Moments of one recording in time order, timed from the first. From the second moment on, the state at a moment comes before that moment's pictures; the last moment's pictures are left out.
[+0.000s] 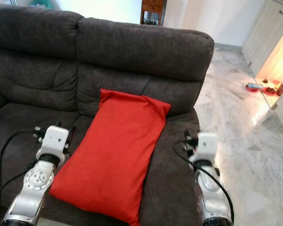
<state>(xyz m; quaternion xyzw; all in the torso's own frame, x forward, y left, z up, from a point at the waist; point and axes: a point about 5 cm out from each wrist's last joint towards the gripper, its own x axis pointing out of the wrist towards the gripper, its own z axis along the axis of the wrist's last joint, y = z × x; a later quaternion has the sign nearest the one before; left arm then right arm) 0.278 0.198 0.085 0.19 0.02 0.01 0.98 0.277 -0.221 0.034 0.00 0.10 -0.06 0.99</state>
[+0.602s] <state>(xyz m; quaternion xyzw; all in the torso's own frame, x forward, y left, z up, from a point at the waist) 0.254 0.206 0.029 0.17 0.10 0.02 0.98 0.189 -0.245 -0.060 0.00 0.33 -0.14 0.93</state>
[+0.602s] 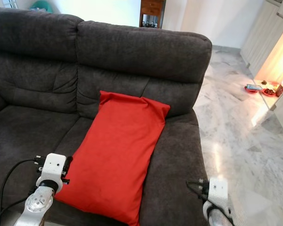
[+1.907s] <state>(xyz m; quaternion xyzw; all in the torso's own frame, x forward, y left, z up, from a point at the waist) 0.219 0.194 0.008 0.20 0.04 0.08 0.98 0.190 -0.201 -0.030 0.06 0.09 -0.05 0.99</state>
